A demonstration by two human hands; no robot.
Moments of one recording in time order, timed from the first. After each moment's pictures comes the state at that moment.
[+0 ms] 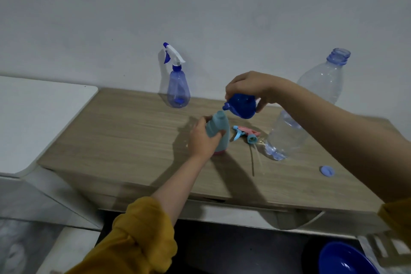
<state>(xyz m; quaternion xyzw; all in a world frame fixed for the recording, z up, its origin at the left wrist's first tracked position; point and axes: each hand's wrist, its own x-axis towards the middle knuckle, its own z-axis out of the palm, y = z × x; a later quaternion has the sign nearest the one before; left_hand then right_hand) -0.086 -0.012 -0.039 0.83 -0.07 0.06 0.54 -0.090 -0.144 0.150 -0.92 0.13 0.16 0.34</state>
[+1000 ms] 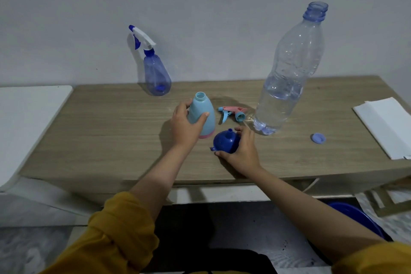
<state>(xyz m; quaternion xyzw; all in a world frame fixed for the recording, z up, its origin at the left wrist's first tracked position) -0.089 -0.008 -0.041 0.85 -0.10 0.08 0.52 -0.187 -0.150 -0.094 -0.88 0.19 -0.14 0.41</state>
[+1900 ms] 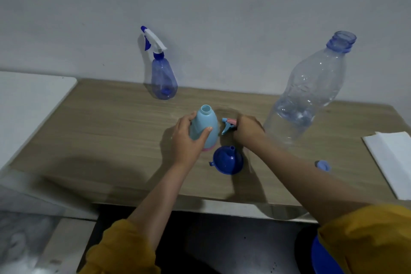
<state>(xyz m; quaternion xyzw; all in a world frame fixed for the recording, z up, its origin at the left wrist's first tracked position) -0.101 -0.009 -0.035 0.85 -0.07 0.10 0.50 -0.081 -0.199 -0.040 -0.97 0.17 0.05 0.14</state>
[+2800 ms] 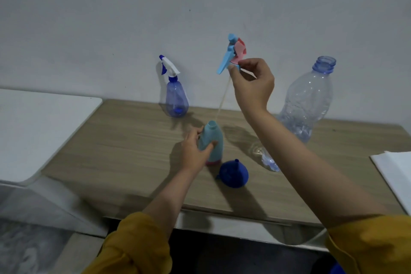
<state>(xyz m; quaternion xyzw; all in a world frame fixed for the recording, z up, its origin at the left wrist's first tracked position) -0.099 -0.009 -0.029 0.85 -0.07 0.06 0.51 -0.080 -0.144 0.112 -0.64 0.07 -0.41 0.64</state>
